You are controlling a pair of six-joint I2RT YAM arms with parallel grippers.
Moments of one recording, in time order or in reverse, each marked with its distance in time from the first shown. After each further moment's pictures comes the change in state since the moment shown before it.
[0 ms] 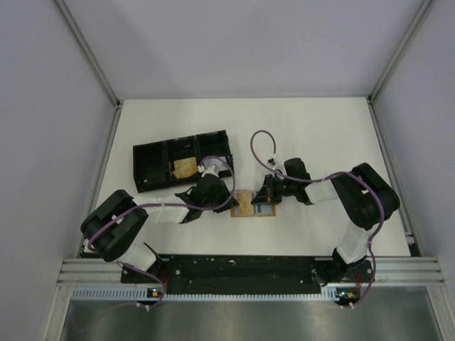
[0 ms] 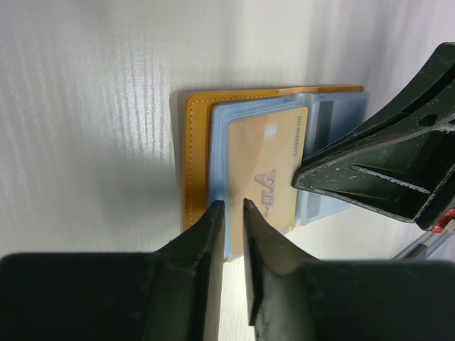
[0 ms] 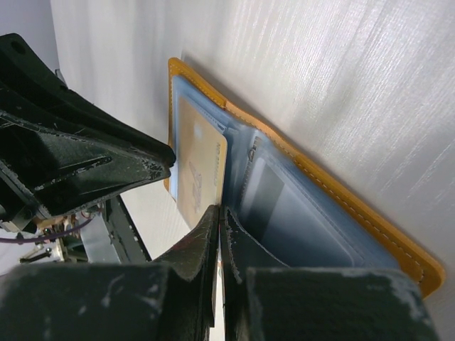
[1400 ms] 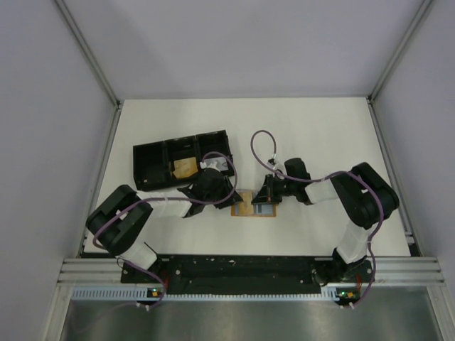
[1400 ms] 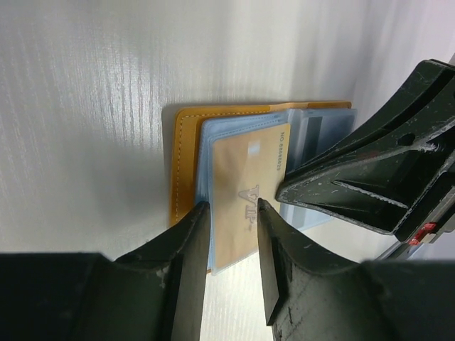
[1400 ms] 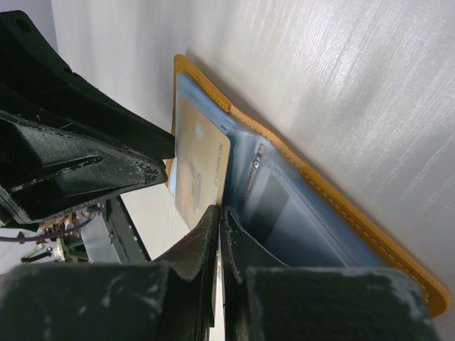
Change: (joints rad) left arm 0.028 0.046 0.066 -0.033 0.055 0.000; right arm -0.002 0.008 0.000 0.010 -0.005 0.001
